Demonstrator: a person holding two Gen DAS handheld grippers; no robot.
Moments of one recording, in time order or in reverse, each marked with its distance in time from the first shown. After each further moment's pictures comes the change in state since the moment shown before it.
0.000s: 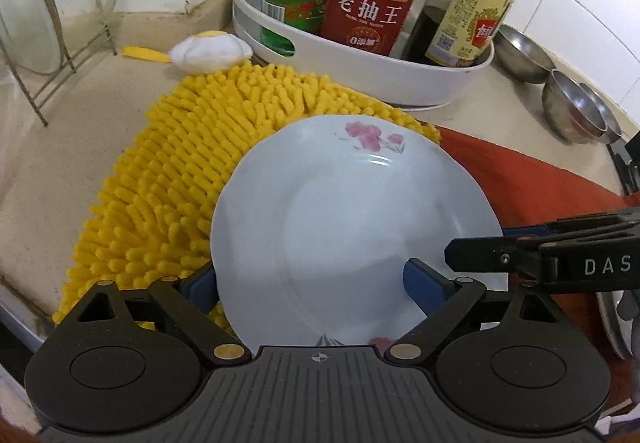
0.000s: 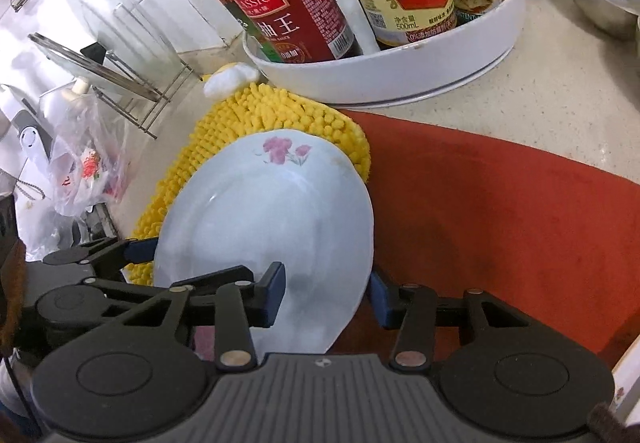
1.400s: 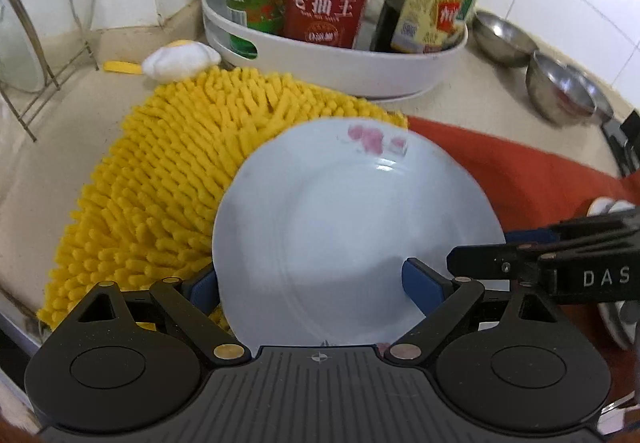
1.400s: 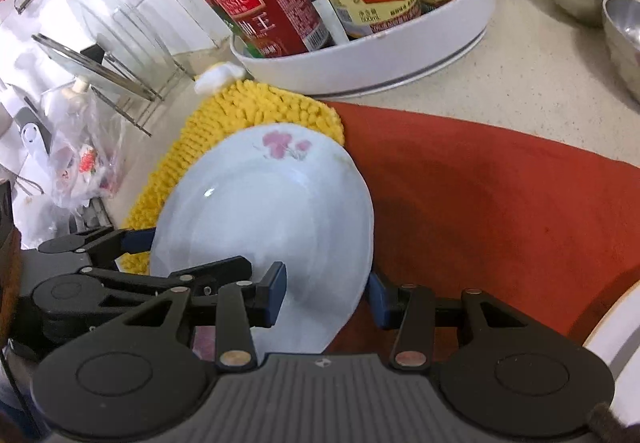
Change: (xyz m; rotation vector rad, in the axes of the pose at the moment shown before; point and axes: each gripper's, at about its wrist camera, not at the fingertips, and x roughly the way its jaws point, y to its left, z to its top) left arm 0.000 -0.028 -0.006 0.067 -0.016 0.015; right arm -0.016 -0.017 -0.019 0.001 -0.023 0.000
